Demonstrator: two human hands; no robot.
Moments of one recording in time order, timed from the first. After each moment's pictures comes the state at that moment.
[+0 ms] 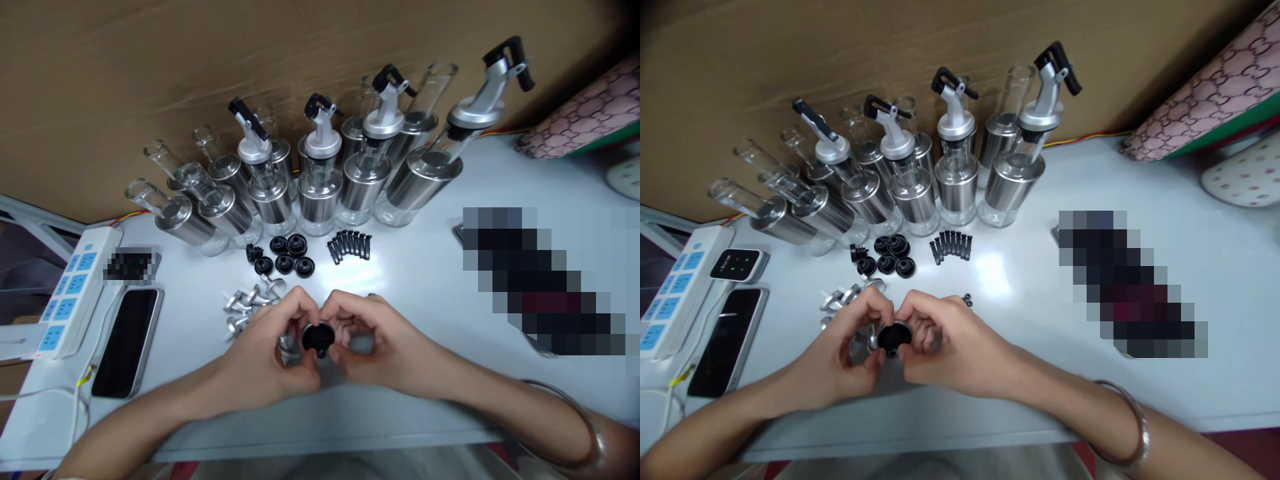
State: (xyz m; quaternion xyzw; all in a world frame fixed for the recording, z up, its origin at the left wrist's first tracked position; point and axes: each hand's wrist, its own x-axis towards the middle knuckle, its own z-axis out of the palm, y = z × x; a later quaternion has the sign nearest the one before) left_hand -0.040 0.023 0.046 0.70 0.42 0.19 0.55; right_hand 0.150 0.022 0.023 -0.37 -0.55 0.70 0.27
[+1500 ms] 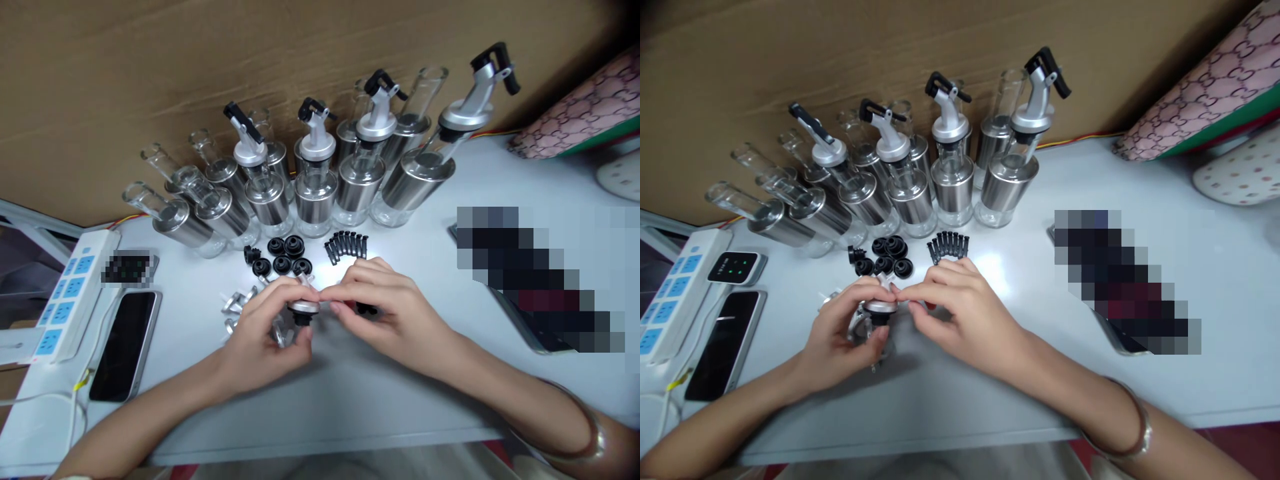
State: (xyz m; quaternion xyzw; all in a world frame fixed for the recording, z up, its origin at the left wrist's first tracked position) left_hand -0.040 0.033 0.023 0.80 0.34 0.35 0.36; right_hand 0.165 0.036 0.020 -0.39 -0.80 0.28 0.37
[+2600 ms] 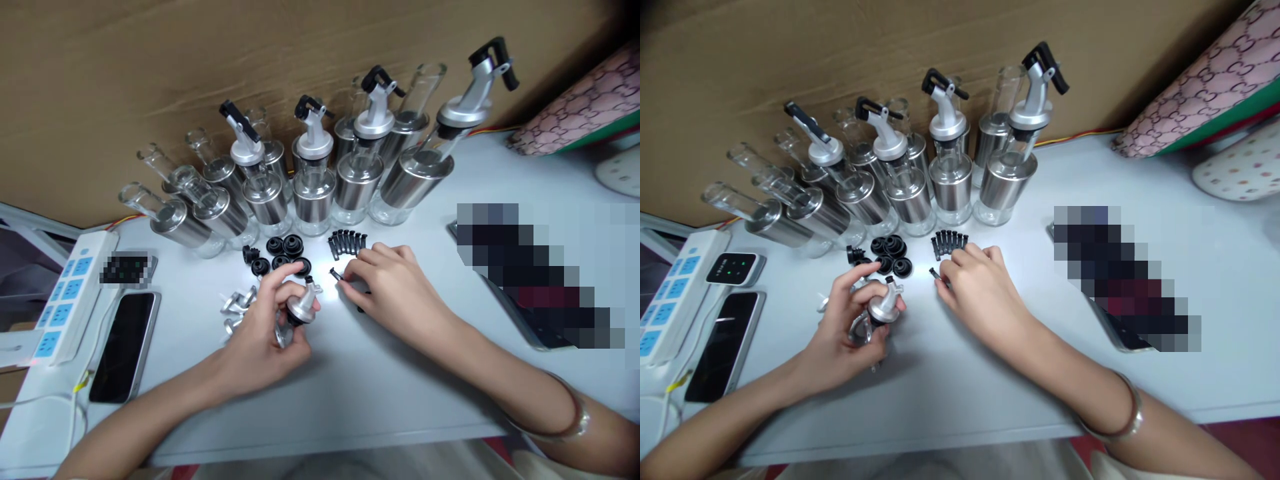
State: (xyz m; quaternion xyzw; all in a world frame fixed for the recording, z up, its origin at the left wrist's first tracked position) left_hand -0.039 0.025 0.021 0.74 0.39 0.30 0.46; right_hand 0.174 0.049 0.005 -0.54 -0.83 0.09 0.13
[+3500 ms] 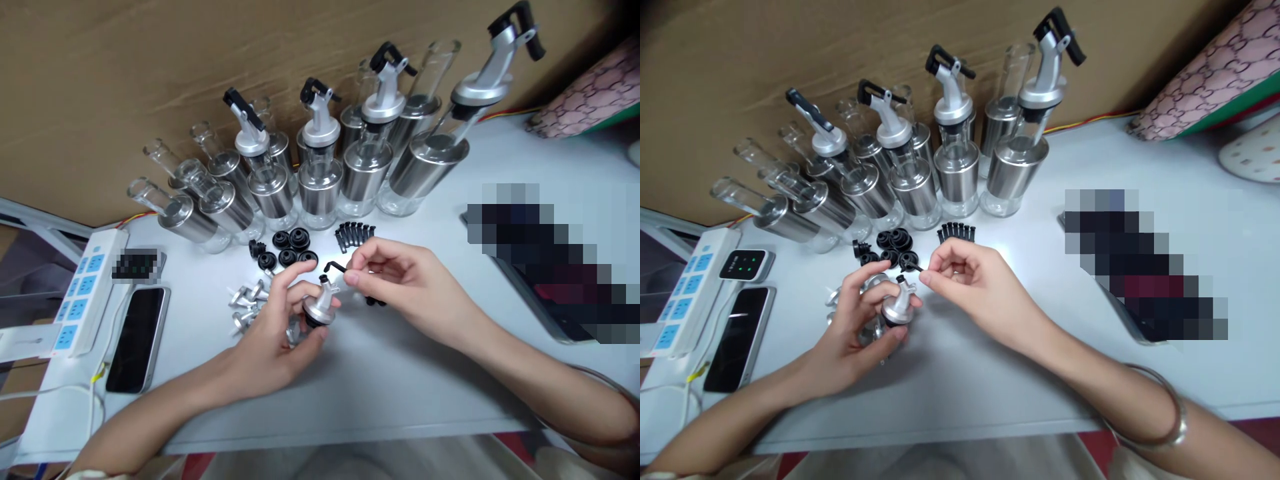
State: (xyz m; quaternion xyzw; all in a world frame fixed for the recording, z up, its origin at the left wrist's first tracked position) left_hand -0.039 0.019 0.024 0.71 0.35 0.29 0.54; right_hand 0.164 0.043 0.027 -0.47 -0.55 0.56 0.41
